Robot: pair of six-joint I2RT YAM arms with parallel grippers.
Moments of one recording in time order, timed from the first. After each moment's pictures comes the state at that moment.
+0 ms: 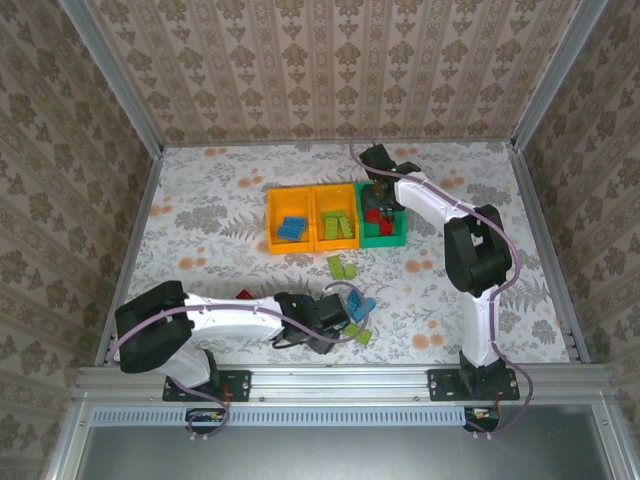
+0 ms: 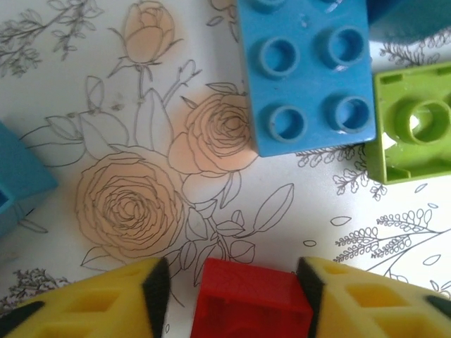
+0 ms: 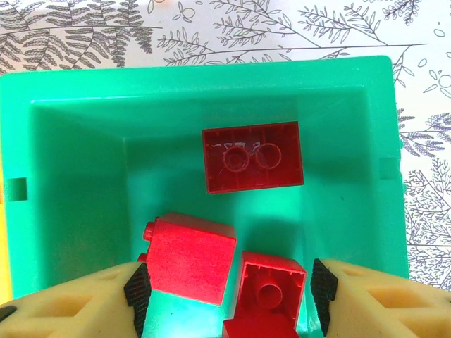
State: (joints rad) left arm -1.29 1.52 0.76 -0.52 -0.14 -0.54; right arm 0.39 2.07 1.67 -0.74 0.23 0.38
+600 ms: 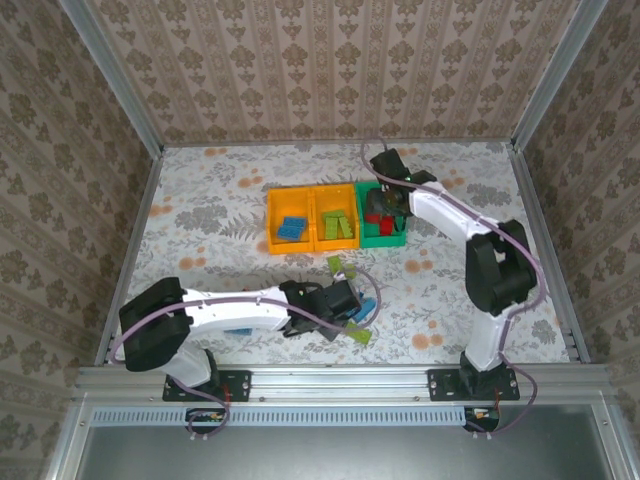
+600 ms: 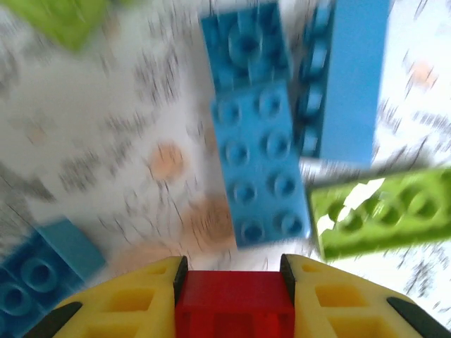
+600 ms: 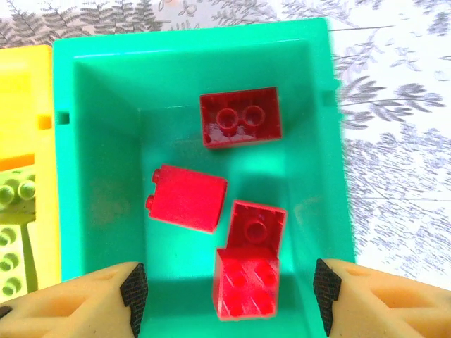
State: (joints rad) left arm -1.25 1.53 0.93 -0.57 -0.21 -0.44; right arm 0.39 1.83 1.45 -0.66 0.21 0.40
